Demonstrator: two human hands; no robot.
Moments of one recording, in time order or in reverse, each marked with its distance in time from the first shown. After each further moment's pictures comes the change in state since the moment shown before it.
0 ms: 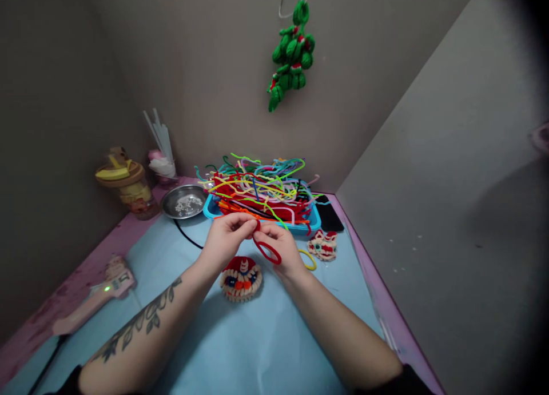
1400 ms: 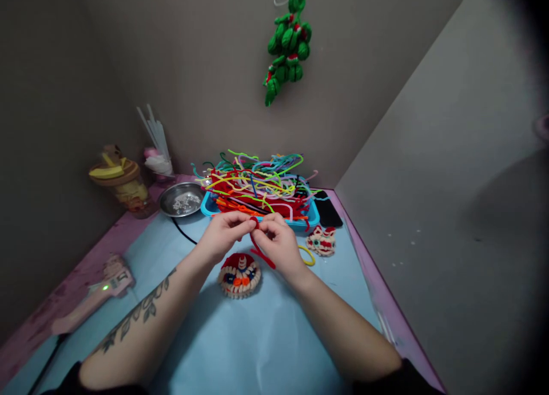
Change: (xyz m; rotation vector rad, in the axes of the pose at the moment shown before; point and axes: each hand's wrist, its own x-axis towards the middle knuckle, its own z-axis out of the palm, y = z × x) left_hand 0.007 -0.005 -0.007 0.049 -0.140 -0.044; right_hand -0.008 -0.023 -0.001 -0.368 0.029 -0.230
